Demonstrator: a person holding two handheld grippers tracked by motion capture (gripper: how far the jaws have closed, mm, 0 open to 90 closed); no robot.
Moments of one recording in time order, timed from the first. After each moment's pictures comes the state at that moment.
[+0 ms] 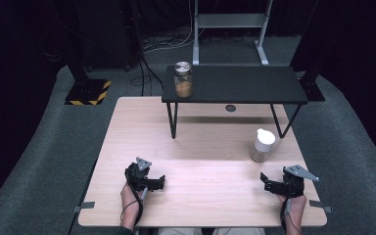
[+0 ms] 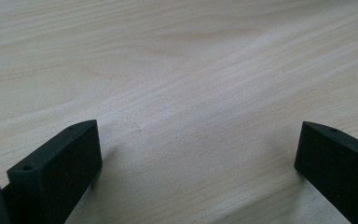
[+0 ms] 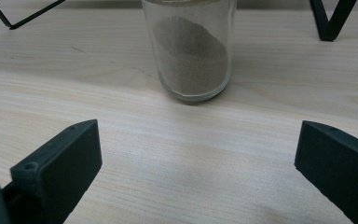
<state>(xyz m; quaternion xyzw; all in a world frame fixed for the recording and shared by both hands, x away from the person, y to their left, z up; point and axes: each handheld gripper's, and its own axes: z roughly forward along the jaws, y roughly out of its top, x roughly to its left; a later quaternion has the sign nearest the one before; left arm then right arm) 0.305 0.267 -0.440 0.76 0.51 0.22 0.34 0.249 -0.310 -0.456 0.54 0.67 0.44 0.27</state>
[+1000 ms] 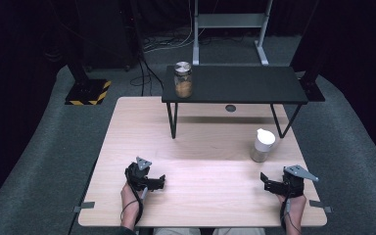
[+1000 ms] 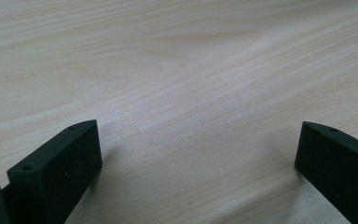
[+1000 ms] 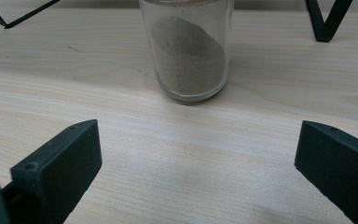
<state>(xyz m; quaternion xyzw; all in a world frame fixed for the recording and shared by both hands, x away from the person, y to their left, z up) 0.306 0.269 -0.440 0.76 0.51 0.22 0.34 0.248 -0.309 -0.457 0.54 0.67 0.44 0.28</state>
